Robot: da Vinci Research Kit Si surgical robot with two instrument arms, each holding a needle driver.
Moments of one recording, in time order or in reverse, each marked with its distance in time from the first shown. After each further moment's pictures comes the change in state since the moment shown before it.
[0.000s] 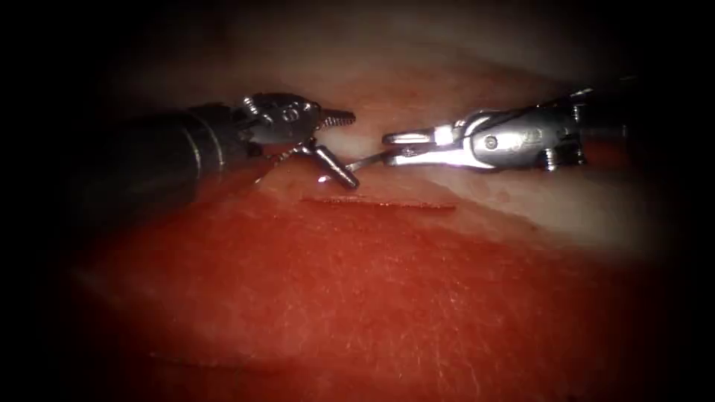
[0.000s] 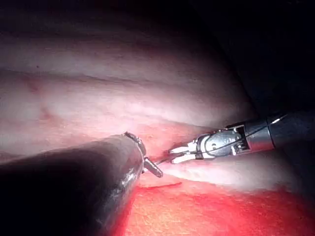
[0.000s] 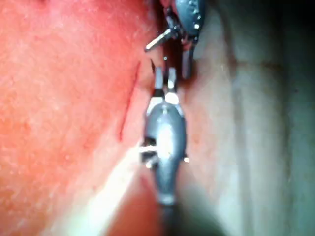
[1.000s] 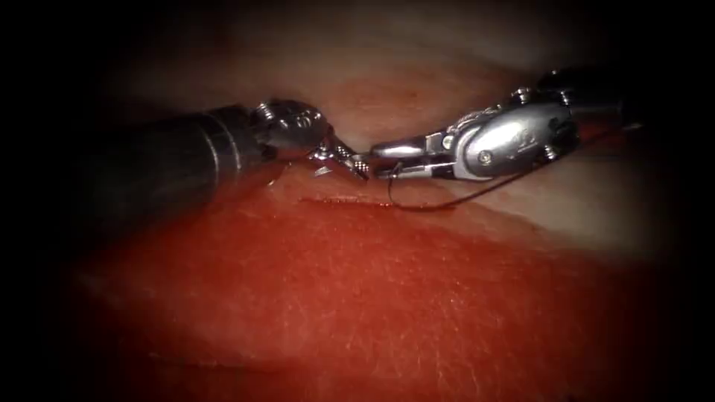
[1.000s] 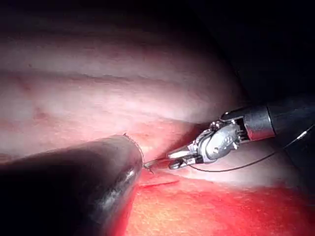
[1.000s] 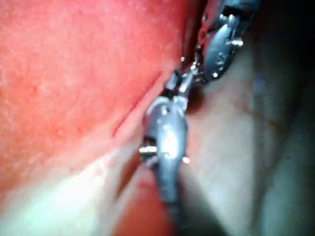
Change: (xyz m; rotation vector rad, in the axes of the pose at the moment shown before) right arm 0.002 -0.002 0.001 0.089 0.019 -0.187; left arm -0.001 0.000 0.001 -0.088 -0.110 -0.065
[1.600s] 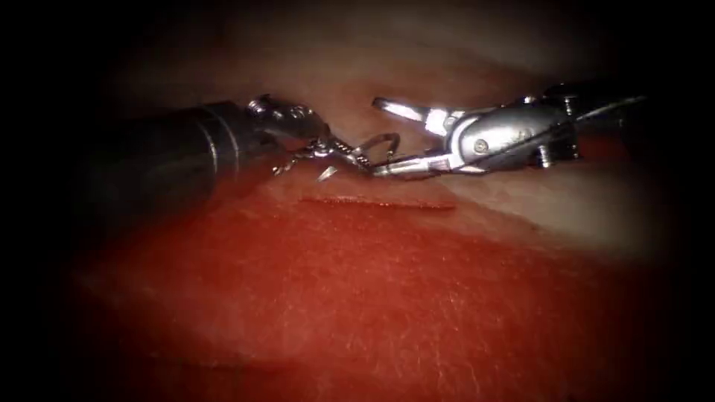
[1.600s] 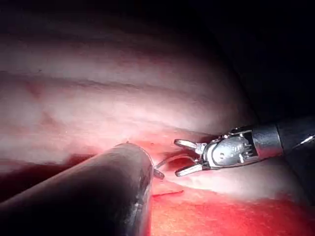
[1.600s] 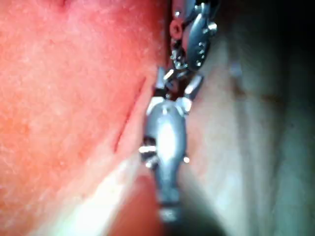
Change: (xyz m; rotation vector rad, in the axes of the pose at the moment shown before) right arm 0.000 0.002 0.000 -0.346 -0.059 0.195; left arm 0.001 0.000 -0.001 -0.054 0.259 -0.189
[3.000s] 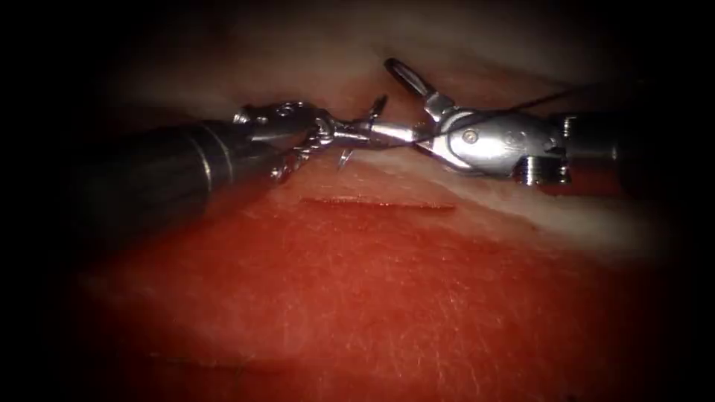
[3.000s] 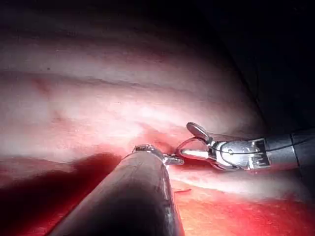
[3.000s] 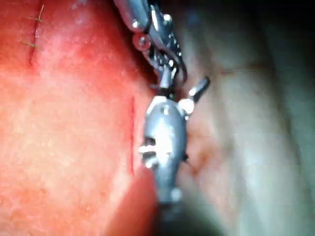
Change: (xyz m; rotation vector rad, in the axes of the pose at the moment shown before) right arm 0.001 0.000 0.001 -0.371 -0.086 0.126; left arm 0.000 0.001 0.000 -0.004 0.356 -0.050
